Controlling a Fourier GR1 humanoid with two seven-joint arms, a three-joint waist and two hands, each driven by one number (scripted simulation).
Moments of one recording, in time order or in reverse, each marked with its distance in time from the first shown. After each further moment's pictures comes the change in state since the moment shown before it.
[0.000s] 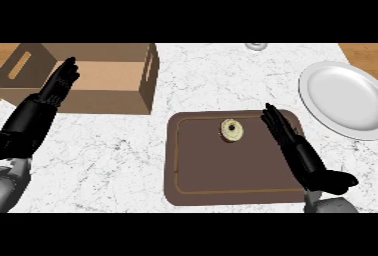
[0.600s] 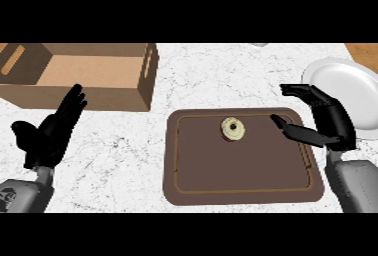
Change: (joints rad) left arm 0.090 -0.152 0.034 0.146 0.066 0.084 0.092; right arm -0.225 -0.077 -0.186 0.170 0.065 -0.098 -0.052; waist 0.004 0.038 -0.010
